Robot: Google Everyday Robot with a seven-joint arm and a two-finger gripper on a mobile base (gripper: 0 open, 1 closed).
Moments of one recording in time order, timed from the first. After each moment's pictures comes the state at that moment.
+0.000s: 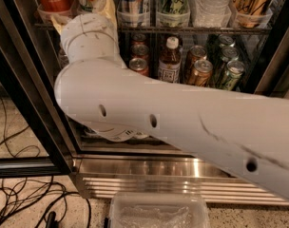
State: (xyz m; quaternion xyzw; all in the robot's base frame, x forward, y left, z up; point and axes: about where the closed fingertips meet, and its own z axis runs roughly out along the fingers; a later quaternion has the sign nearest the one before) arm 0.586 0.111 1.063 -0.17 0.63 0.00 0.75
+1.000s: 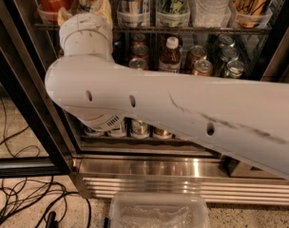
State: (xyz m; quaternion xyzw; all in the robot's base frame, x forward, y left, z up) arm 0.620 0.115 1.055 -0.14 0.64 -0.03 0.76
